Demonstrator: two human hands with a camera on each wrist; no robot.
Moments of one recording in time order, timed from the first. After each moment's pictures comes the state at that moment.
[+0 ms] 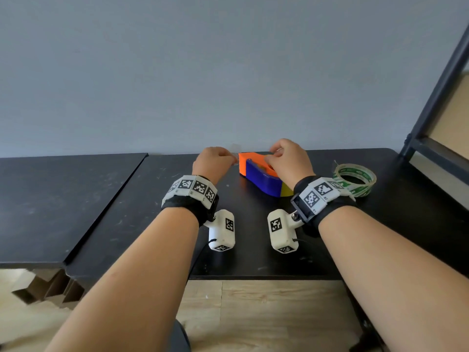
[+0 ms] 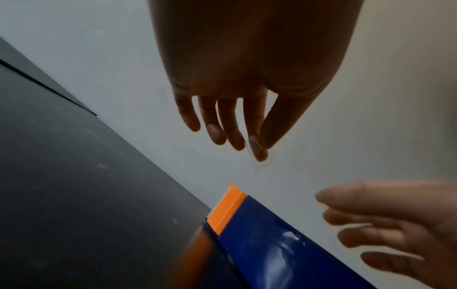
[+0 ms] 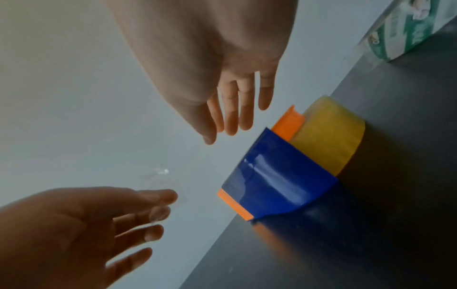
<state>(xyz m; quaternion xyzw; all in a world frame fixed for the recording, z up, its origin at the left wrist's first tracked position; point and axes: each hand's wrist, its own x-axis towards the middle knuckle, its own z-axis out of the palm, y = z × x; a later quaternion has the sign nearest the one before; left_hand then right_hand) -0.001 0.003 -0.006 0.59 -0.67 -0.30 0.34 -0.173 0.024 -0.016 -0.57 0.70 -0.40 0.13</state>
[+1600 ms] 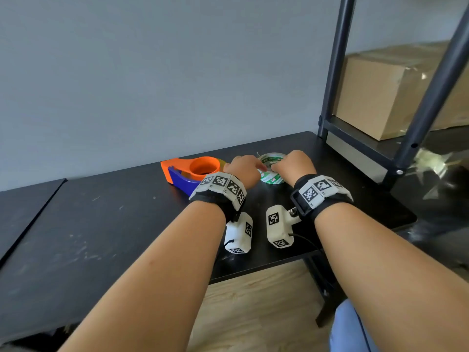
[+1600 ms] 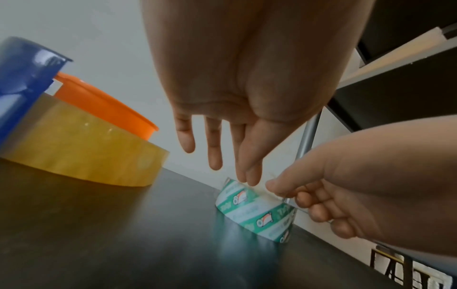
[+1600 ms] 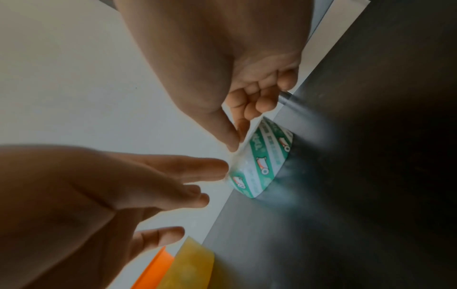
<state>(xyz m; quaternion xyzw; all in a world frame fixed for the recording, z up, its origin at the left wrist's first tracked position) -0.211 0.035 -0.026 0.43 -0.88 -0.17 0.07 -0.340 0.071 -0.048 -0.38 0.84 -0.35 0.16</state>
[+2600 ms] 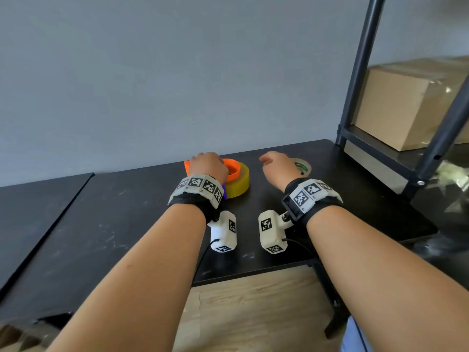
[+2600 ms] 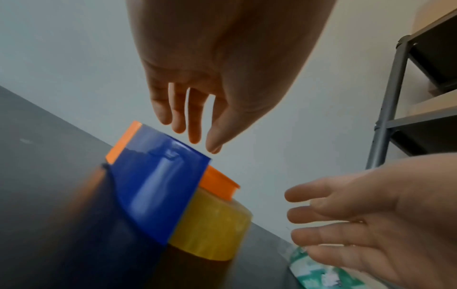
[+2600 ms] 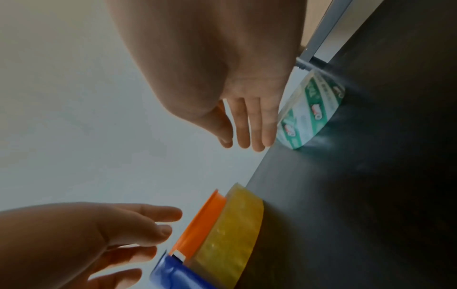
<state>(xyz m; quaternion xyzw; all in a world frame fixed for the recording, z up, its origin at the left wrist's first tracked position) -0.119 0.013 -0.006 0.63 -0.75 -0.10 0.18 -0.274 0.062 -0.027 -0.52 0.76 -0.34 0.20</state>
